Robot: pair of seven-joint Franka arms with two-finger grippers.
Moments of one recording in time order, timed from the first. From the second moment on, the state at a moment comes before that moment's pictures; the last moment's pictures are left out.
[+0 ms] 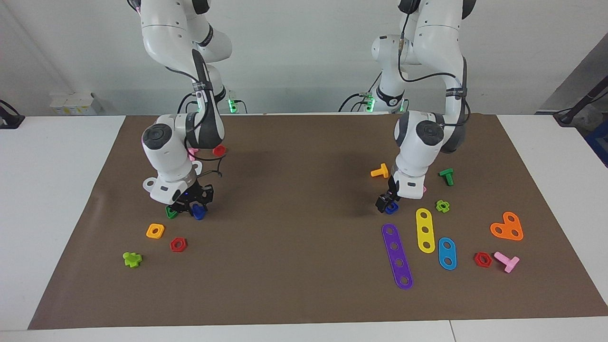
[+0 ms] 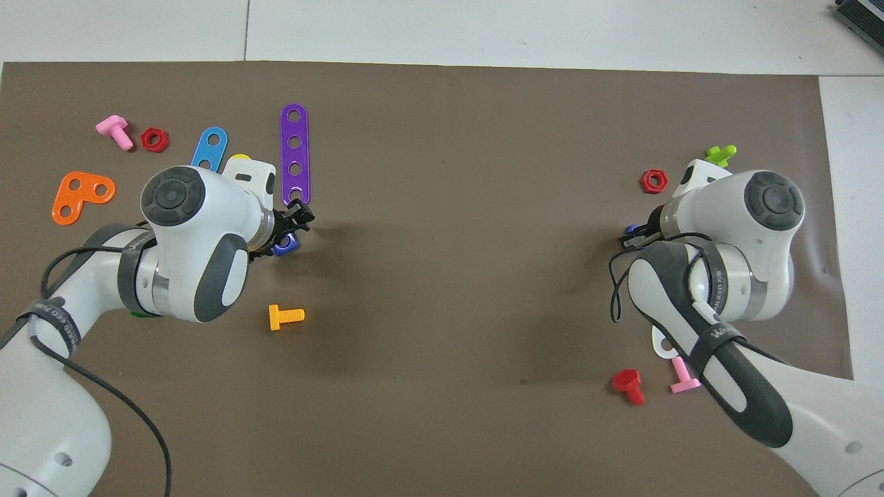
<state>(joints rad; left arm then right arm) -0.16 0.30 -0.13 -2.03 -0.01 2.39 -0.82 0.22 0.28 -0.16 -2.07 0.10 2.42 -0.38</state>
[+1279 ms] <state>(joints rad) -0.16 0.29 -0.13 -2.07 0.05 2.39 -0.81 0.22 0.28 -0.16 -1.99 0.11 2.41 -0.30</state>
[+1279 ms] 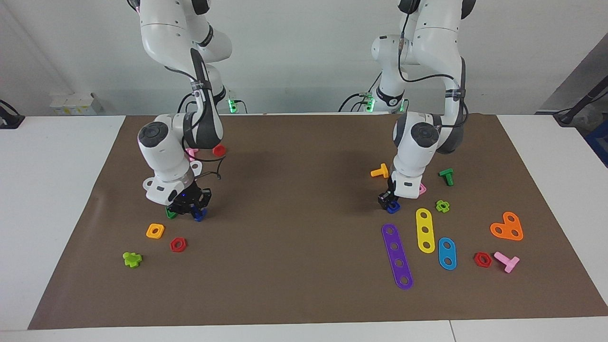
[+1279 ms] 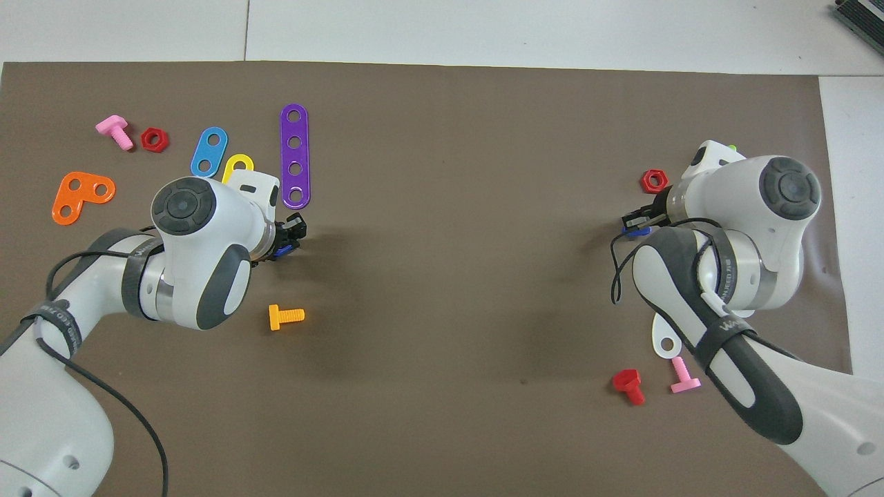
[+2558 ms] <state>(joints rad) -0.23 0.37 -0.13 -1.67 0.08 2.05 -0.80 0.70 0.51 -0.15 -1.65 -0.03 2.45 0.54</state>
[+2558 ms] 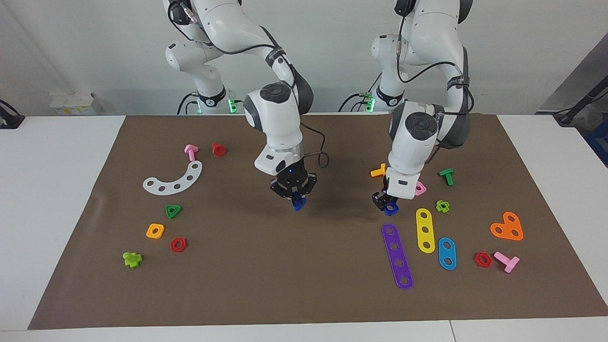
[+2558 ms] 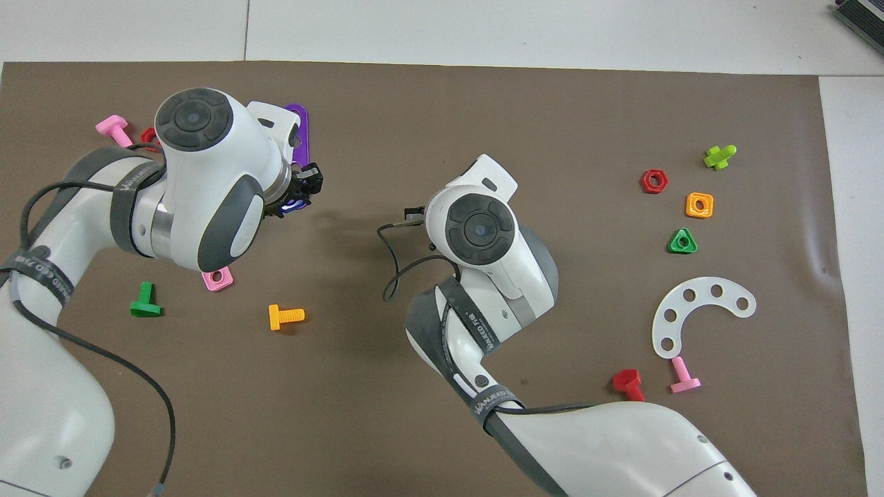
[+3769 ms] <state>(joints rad) -0.25 0.48 -0.23 -1.43 0.03 1.94 -0.78 0.65 0.46 -0.17 -1.63 -0.03 2.37 0.57</state>
